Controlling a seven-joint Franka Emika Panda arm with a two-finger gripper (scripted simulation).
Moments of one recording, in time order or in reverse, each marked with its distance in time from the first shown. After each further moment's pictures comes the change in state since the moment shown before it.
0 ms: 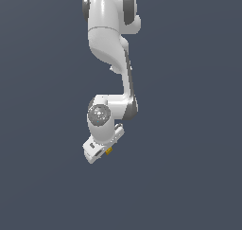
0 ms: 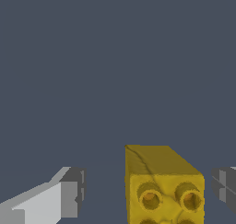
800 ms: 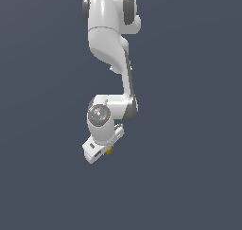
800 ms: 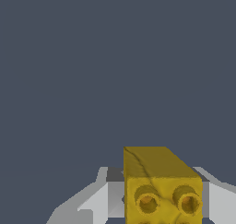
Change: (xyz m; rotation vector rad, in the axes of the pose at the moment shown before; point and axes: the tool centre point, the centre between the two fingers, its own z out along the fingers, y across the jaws) arm 0.001 0.001 -0.001 -0.001 0.001 0.003
